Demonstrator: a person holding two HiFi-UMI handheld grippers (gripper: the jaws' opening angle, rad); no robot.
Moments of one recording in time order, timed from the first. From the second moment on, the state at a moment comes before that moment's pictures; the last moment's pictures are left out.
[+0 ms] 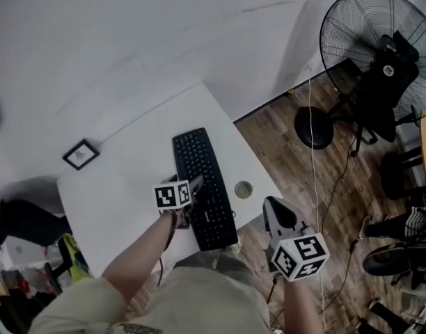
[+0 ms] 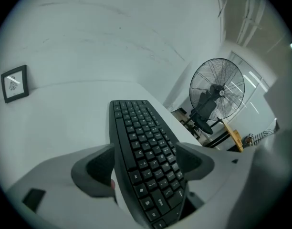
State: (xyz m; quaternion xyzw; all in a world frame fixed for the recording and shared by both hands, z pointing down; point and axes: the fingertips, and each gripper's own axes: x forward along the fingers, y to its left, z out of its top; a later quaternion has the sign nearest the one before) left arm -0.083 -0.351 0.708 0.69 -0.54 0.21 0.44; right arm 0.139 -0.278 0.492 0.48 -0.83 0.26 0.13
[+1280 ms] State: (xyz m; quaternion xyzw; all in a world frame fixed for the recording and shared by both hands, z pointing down) left arm 0.002 -0.293 0.269 0.92 -0.38 0.03 -0.05; right arm 0.159 -0.268 0.261 0.52 -0.85 0.06 -0.02
